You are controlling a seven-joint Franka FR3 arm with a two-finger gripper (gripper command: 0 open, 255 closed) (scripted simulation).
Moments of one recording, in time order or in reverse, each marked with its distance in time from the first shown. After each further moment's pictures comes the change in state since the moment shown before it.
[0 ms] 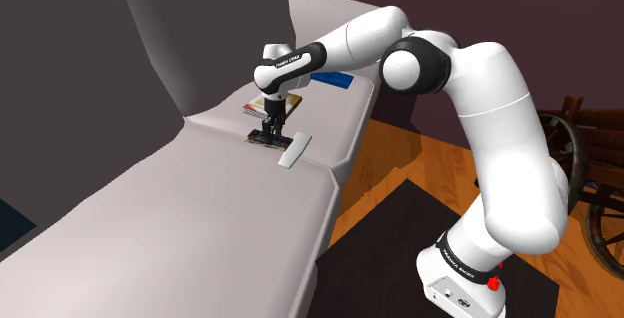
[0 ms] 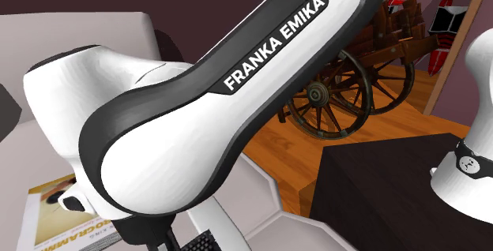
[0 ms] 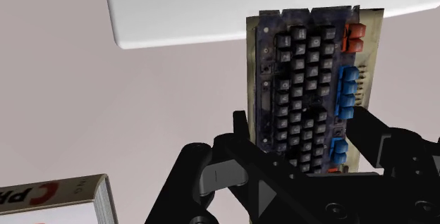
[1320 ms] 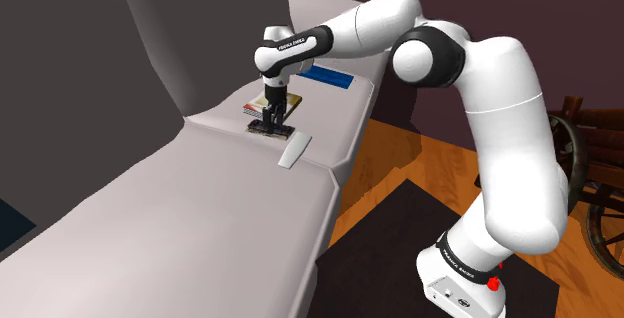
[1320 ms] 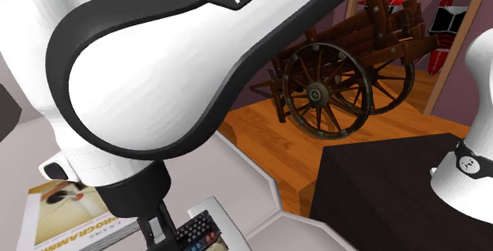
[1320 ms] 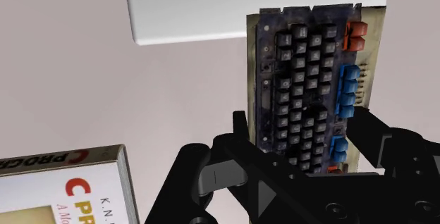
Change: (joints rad) arm 0.000 -0.076 -0.002 0.007 -0.004 -0.083 0.008
